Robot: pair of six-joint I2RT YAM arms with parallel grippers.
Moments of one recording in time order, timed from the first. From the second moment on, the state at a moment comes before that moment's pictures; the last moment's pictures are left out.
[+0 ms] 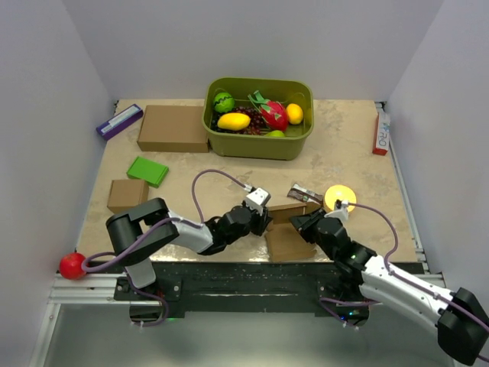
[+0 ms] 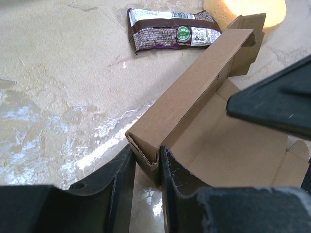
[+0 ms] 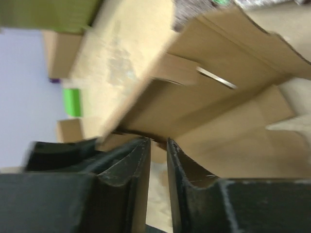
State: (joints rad) left arm -1.08 1.74 0.58 0.79 -0.25 -0.34; right arm 0.76 0.62 0.12 0.03 0.36 1.34
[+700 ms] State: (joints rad) left arm -1.05 1.74 0.58 0.79 -0.17 -0.39; right arm 0.80 1.25 0.08 0.60 0.29 1.32
